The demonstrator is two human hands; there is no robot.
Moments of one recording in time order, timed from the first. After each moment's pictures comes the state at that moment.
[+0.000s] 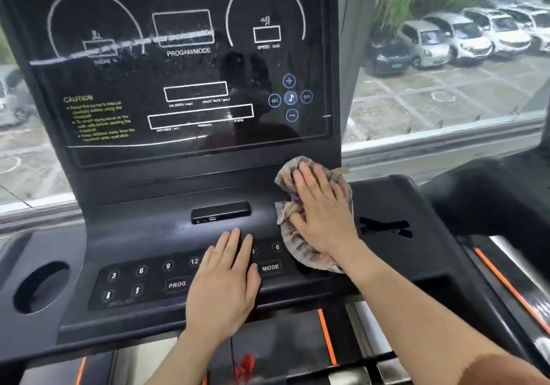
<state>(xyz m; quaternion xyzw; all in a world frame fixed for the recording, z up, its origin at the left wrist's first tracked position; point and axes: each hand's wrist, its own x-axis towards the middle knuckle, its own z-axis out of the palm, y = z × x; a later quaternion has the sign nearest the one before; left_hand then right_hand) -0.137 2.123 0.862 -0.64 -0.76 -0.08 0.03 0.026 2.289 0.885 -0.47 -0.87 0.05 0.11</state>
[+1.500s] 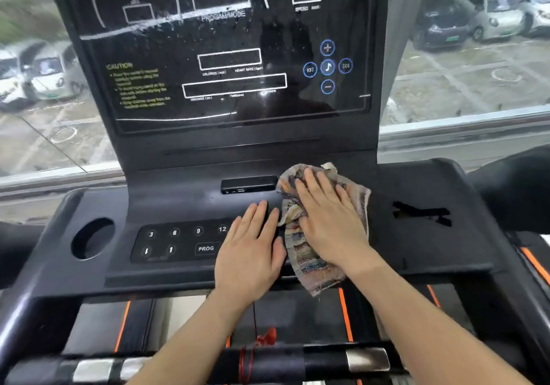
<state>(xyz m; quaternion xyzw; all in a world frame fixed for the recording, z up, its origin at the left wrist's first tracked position) -0.131 2.122 0.863 -0.63 -0.77 -0.11 0.04 0.005 2.237 0.877 -0.39 -0.91 0.07 0.09</state>
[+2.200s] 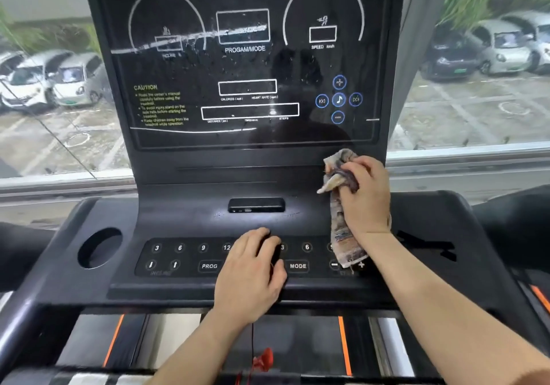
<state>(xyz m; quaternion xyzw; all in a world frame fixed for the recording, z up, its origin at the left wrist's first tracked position) -0.136 2.121 0.865 -0.62 -0.76 -0.21 0.02 0.007 2.320 0.894 -0.43 -0.74 0.12 0.50</state>
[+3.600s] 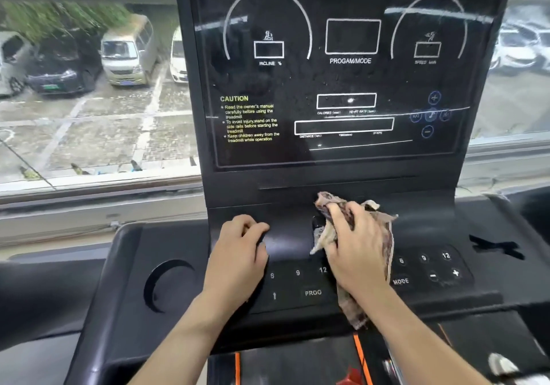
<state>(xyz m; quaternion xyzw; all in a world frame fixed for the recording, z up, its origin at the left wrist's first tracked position) -0.338 2.097 0.897 -0.60 -0.75 -0.29 -0.07 -0.139 2.190 0.878 -0.55 -0.81 0.00 0.22</state>
